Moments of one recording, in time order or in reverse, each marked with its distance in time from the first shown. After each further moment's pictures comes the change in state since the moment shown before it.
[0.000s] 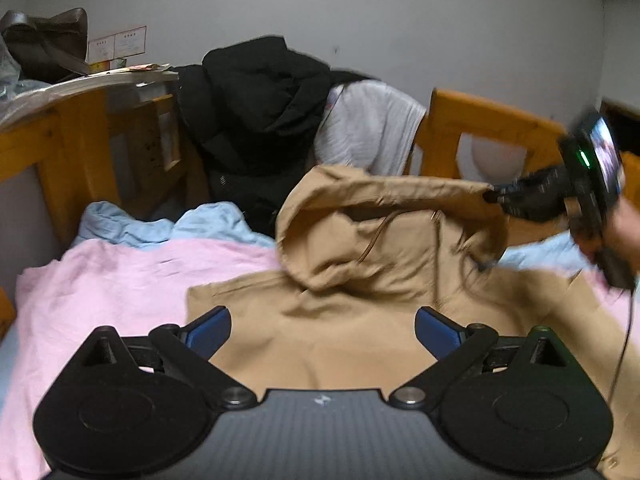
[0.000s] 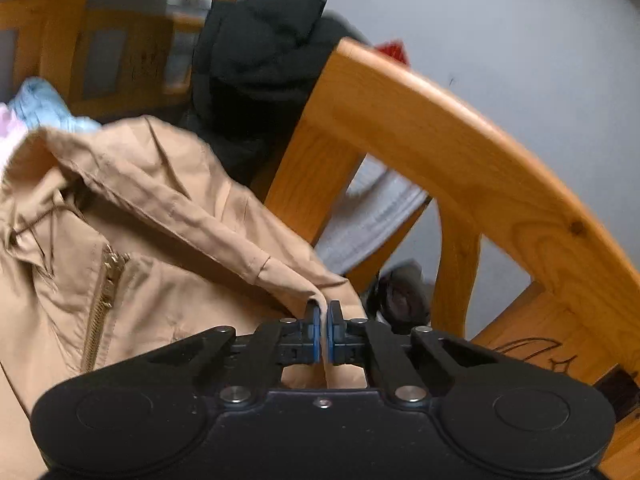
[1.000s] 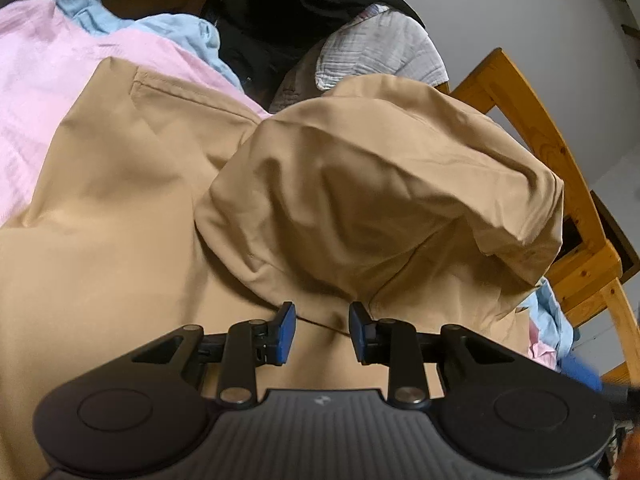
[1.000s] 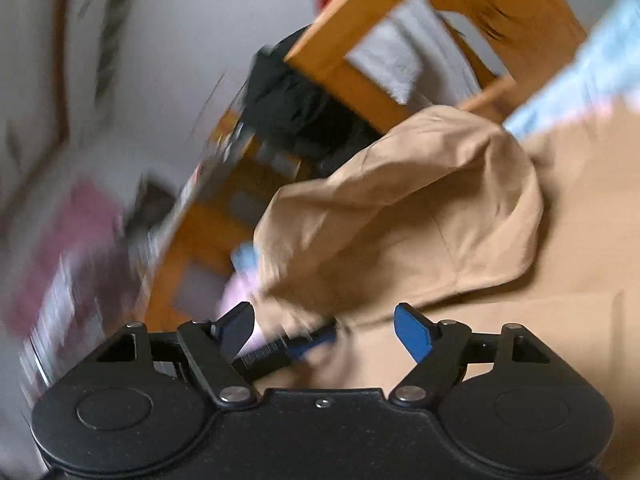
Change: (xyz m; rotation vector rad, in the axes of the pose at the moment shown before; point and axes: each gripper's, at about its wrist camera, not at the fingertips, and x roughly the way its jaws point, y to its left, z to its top) left arm 0.089 0.019 -0.058 -0.451 0.243 -0.236; right arm -0.141 -0.036 -0.139 1.181 0.081 0.749
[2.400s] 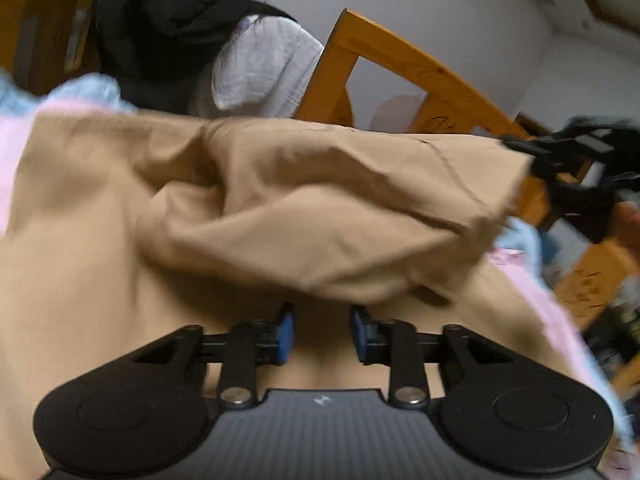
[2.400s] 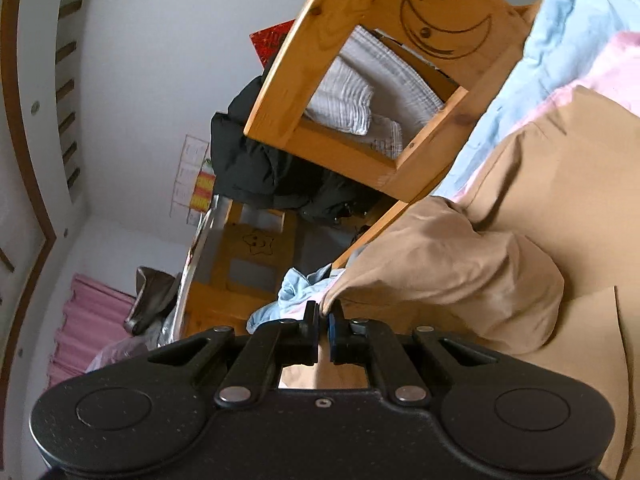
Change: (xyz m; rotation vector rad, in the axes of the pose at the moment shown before) left arm -0.055 -0.045 -0.084 0.323 -0.044 -0.138; right arm -0.018 -0.001 0.035 0.210 -0.076 -0.019
